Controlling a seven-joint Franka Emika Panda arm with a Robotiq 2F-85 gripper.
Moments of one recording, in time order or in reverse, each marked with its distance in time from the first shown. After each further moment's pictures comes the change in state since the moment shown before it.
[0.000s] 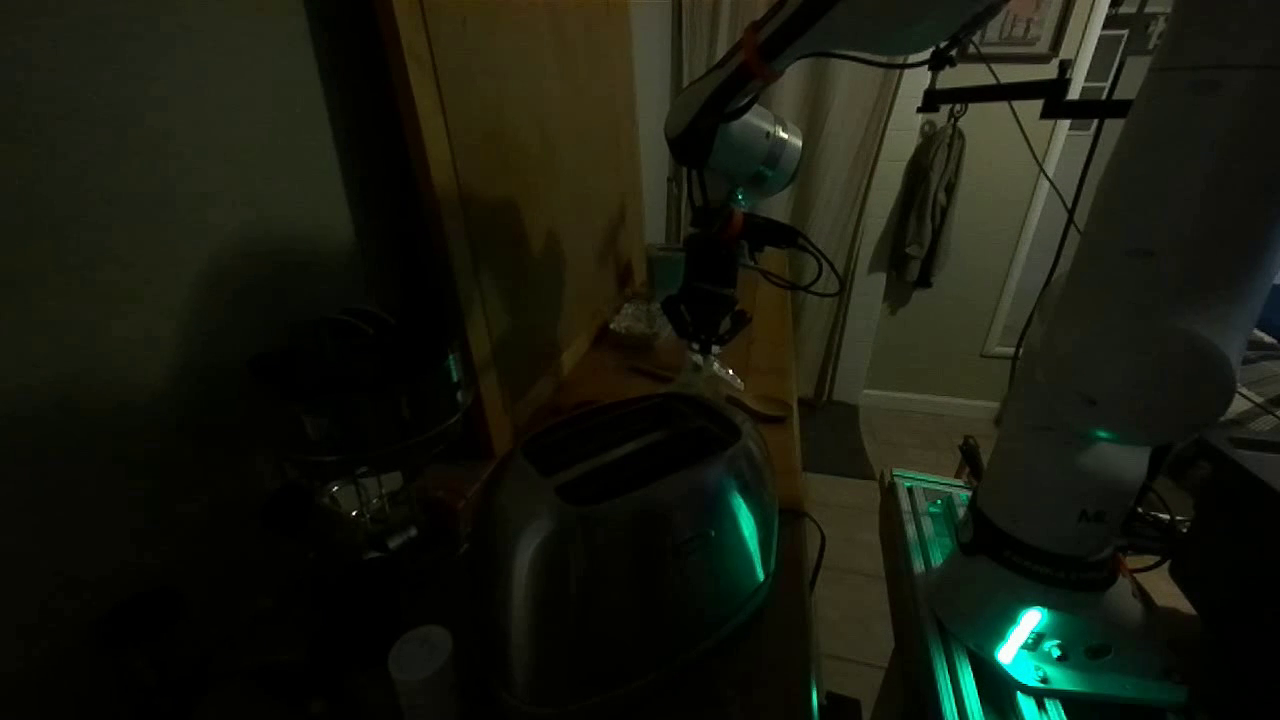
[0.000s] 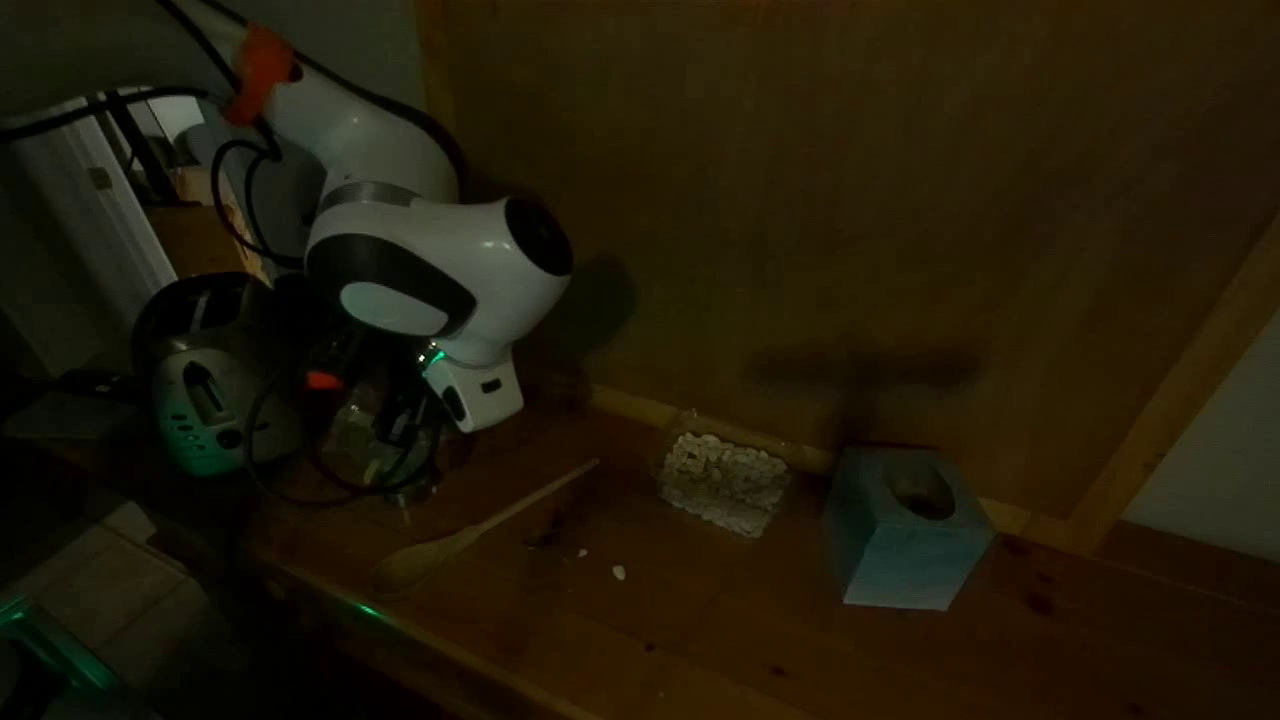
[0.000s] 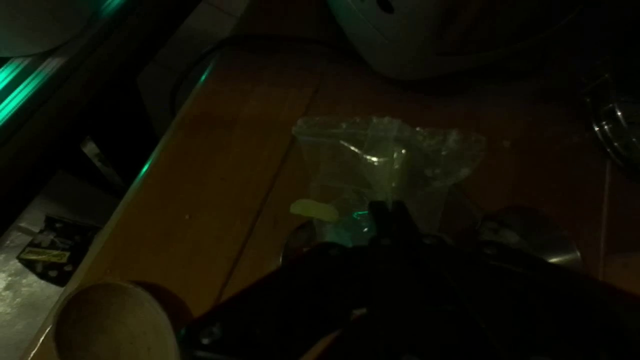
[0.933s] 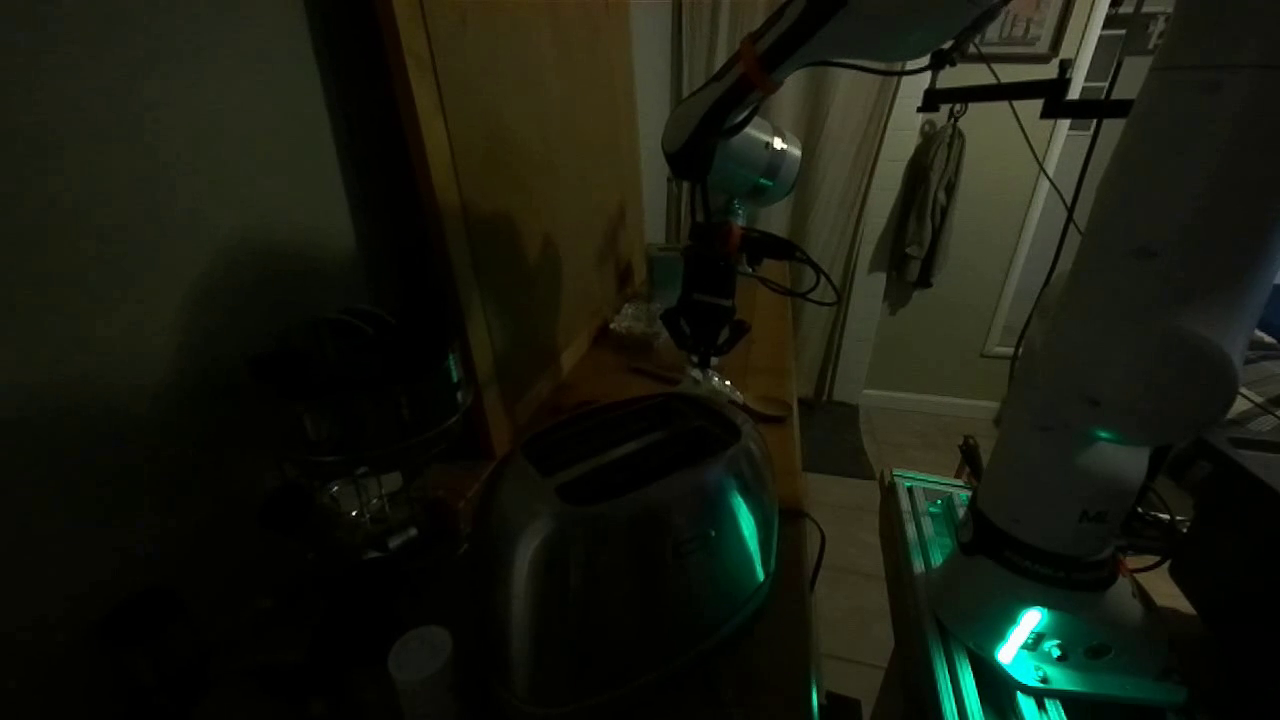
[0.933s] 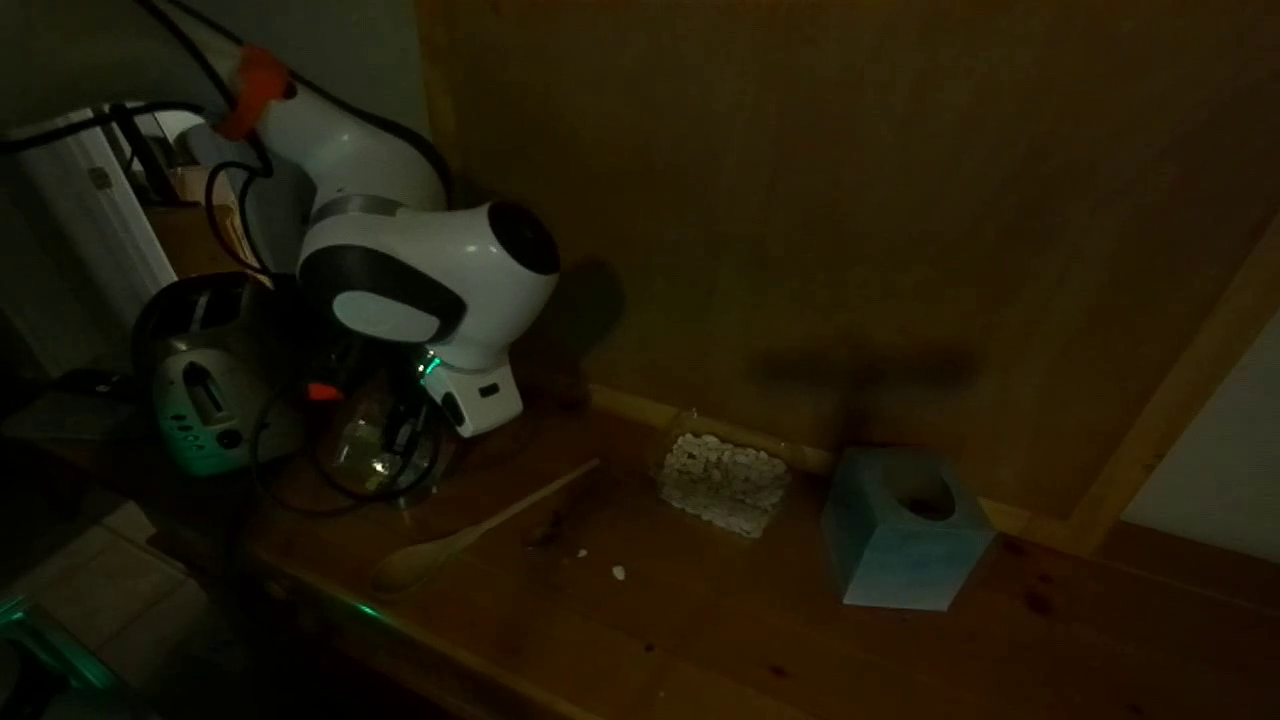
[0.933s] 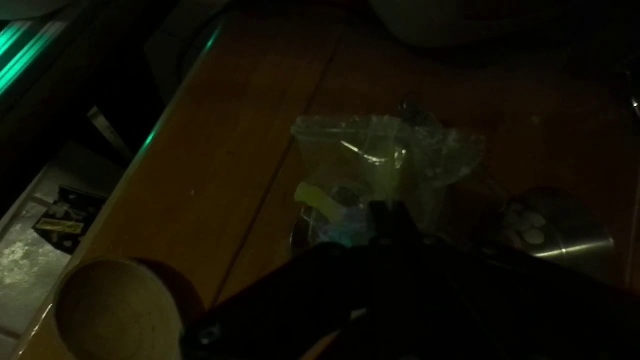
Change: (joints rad) arm 0.011 -0.004 0.014 -0.038 -0.031 0.095 0.007
